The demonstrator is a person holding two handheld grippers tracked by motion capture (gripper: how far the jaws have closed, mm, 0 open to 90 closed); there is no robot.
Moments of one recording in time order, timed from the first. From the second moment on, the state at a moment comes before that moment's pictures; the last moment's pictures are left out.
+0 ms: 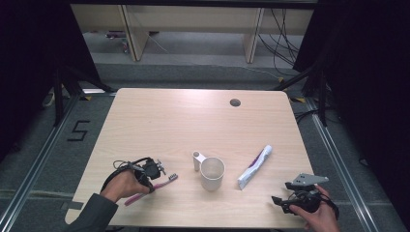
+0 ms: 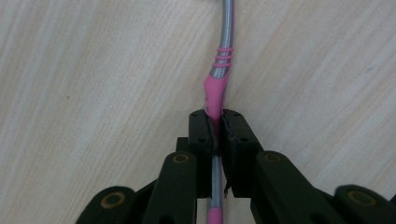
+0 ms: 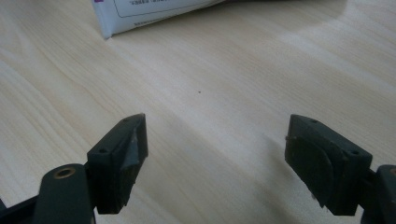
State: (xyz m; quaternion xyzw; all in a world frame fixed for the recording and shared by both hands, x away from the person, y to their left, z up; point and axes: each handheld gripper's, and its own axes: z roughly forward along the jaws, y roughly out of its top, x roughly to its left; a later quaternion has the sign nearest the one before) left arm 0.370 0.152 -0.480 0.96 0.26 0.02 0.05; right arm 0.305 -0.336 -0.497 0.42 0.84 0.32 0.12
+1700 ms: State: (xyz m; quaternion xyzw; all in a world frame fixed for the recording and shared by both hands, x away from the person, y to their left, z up) left arm 0.357 0.172 -0.442 0.85 0.33 0.17 0.38; right arm 0.304 -0.337 -0.496 0.42 0.84 0.33 0.12
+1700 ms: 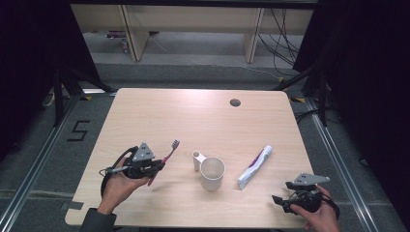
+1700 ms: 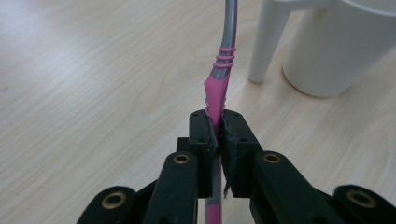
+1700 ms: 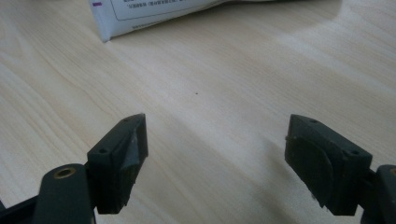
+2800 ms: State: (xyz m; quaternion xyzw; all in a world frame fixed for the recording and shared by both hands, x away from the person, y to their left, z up) left arm 0.359 0.172 -0.430 0.73 0.36 0.23 0.54; right arm 0.304 -0.337 -0.495 0.43 0.83 0.33 0.12
